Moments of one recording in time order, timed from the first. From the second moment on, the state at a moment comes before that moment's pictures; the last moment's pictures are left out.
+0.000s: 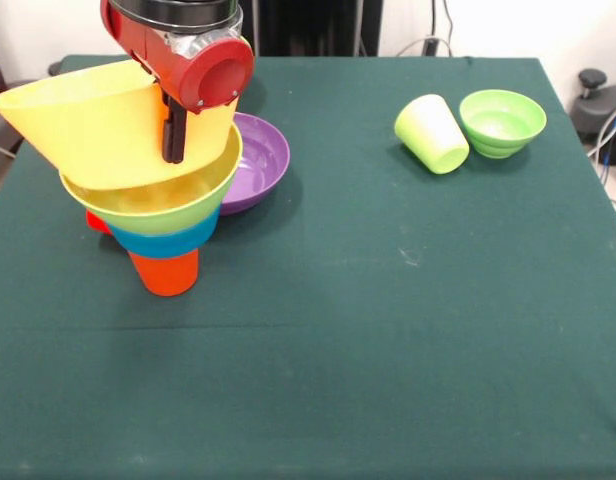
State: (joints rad) arm -0.21 -0.42 -0.25 0.96 0.06 0.99 2.30
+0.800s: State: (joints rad) arm -0.21 -0.45 -0.23 1.05 0.06 0.91 2.30
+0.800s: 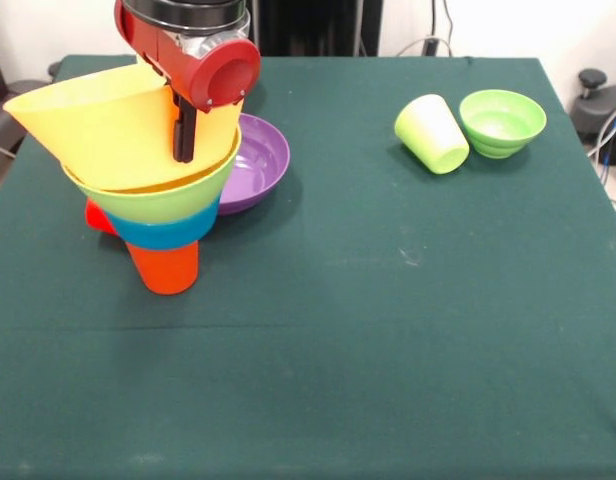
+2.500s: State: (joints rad) arm -0.21 -0.43 -0.23 1.02 0.06 0.91 2.30
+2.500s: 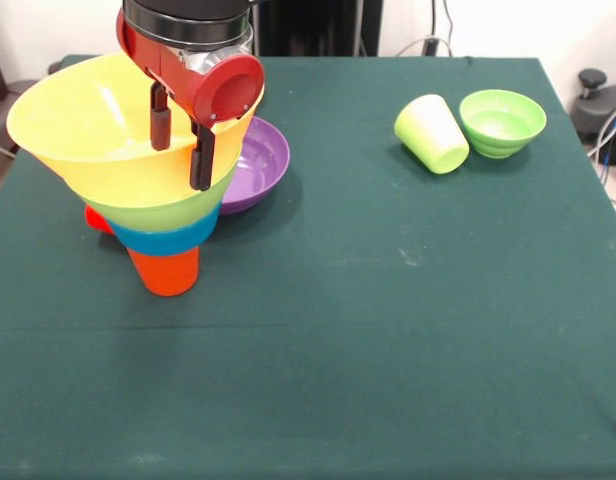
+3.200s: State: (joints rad) arm -0.21 -0.50 -0.22 1.03 0.06 0.91 2.30
